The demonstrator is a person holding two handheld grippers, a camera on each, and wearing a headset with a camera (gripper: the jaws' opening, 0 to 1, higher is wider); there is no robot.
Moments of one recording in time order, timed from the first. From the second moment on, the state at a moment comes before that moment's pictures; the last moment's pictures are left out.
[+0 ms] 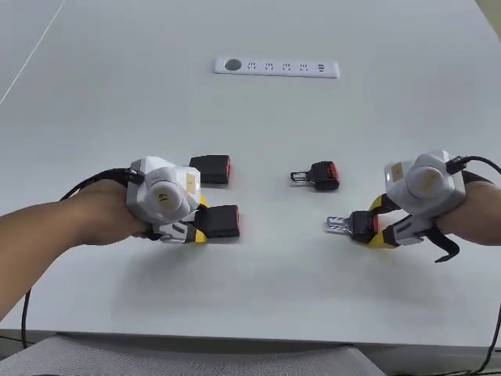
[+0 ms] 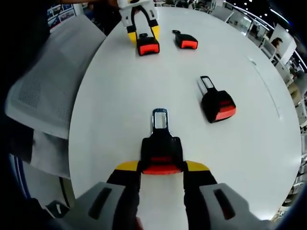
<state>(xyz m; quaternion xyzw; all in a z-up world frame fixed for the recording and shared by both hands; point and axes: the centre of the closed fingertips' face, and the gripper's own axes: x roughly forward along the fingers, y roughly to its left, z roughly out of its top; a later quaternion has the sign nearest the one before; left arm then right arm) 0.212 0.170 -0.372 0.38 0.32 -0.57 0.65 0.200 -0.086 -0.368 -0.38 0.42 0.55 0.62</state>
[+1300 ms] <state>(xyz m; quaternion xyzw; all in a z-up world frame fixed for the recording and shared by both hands) 0.210 0.169 -0.371 0.39 0.33 -0.58 0.63 0.192 -0.050 -0.369 -0.38 0.42 0.56 0.61</state>
